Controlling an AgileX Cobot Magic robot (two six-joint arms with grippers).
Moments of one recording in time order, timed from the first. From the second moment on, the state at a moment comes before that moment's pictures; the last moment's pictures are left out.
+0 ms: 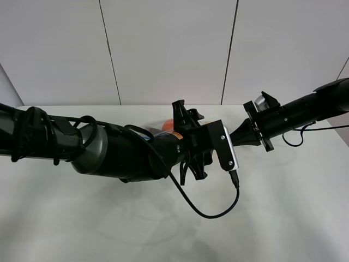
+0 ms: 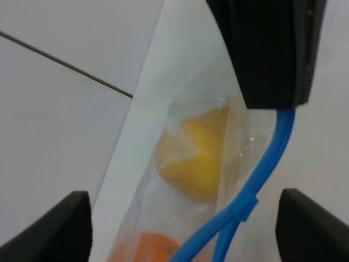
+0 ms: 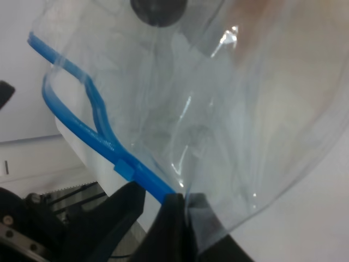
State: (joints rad) left arm -0.90 1.99 -1.09 -0.79 -0.53 1.54; right arm -0.10 2.03 -1.22 1.09 1.20 -0.74
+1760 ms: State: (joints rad) left arm -0.85 2.11 -1.09 -0.50 -0.71 1.54; right arm -0.10 2.03 -1.22 1.15 1.20 -0.68
